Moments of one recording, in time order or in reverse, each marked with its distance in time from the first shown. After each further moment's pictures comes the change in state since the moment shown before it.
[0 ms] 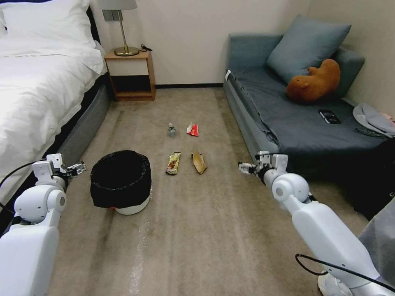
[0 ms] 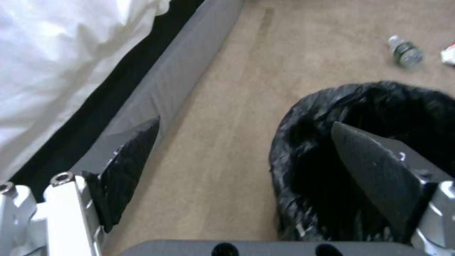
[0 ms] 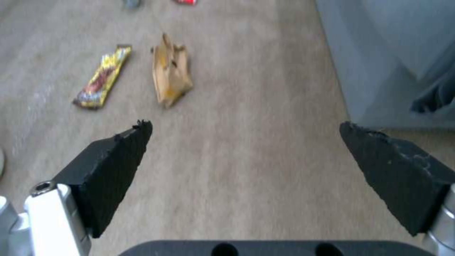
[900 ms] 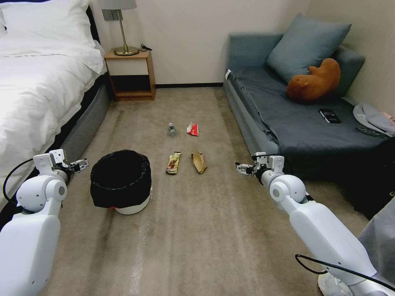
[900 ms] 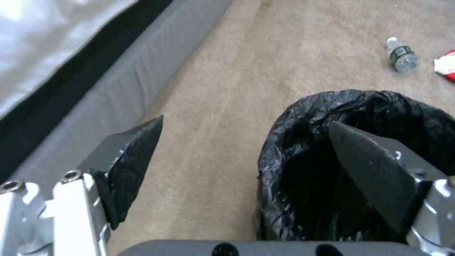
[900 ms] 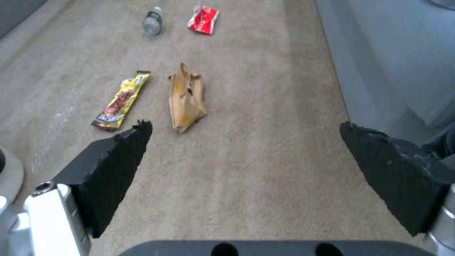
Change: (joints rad) left arm -0.128 0.020 0.034 0.115 -0.179 0.073 -0.086; right arm 0.022 -0.019 -0.015 0.012 -0.019 0.053 -0.054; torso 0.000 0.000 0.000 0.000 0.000
